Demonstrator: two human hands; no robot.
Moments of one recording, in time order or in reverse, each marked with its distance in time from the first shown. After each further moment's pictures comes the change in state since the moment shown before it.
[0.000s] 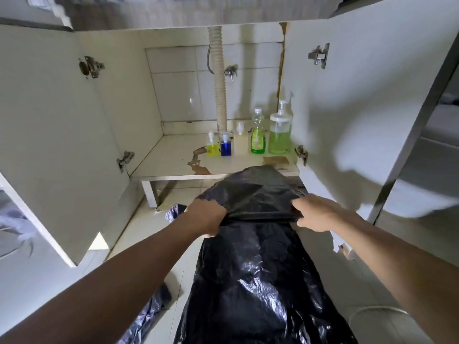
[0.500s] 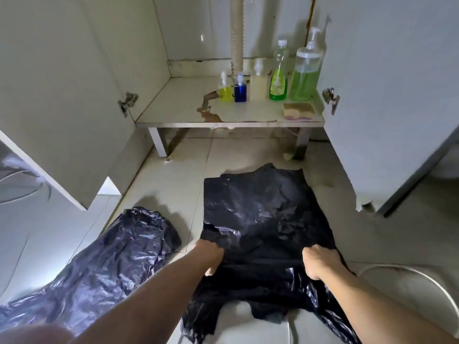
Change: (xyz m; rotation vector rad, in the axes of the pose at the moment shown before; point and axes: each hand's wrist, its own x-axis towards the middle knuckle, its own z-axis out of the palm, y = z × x) left_hand -0.034 0.075 0.182 -0.015 -0.631 0.088; right_hand -0.031 -0.050 0.195 -0.115 -0.460 0.162
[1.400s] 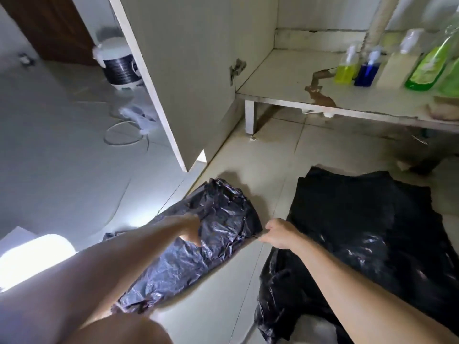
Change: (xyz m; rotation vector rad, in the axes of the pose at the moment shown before) left_hand -0.057 -0.197 0.163 -0.660 -0.111 -0.400; right_hand 0.030 -0.262 -0.077 0.552 -0.128 -0.434
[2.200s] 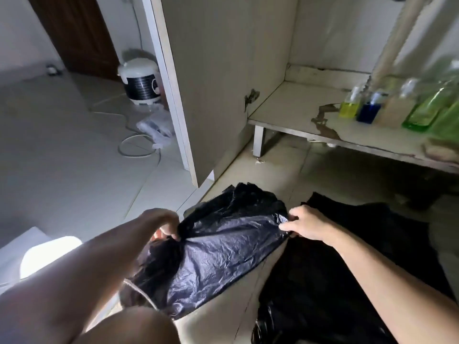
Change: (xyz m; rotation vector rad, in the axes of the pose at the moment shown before) left_hand -0.038 -0.060 -0.047 -0.246 -0.055 -0.195; right_hand -0.047 -0.016 -0.095 0.025 0.150 -0.154
